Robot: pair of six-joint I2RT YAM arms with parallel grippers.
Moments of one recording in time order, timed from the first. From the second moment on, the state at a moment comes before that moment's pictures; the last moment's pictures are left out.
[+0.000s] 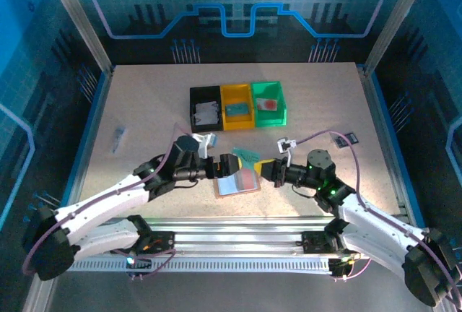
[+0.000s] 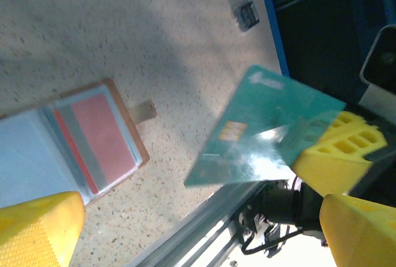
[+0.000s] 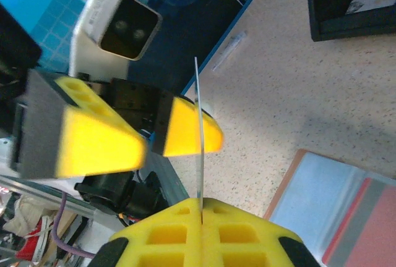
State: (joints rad) left arm -0.74 1.00 0.69 -0.23 0.28 -0.87; right arm 0.58 0.82 0.33 0.28 -0.59 0.69
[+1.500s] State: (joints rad) left arm -0.61 0.95 0.88 -0.75 -0.28 -0.44; right arm 0.38 1.92 1.68 -0.74 -0.45 0.33
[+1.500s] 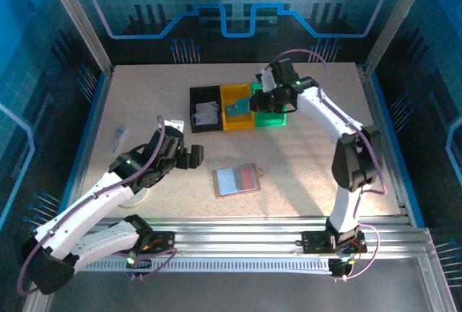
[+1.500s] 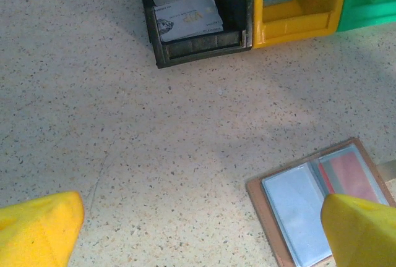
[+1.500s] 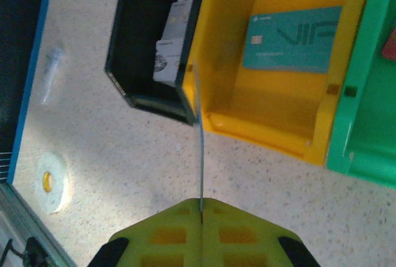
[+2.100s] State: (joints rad) left arm -0.61 0.96 0.87 -0.74 -0.29 -0.42; right arm 0.37 2.31 2.10 -0.88 -0.49 0.32
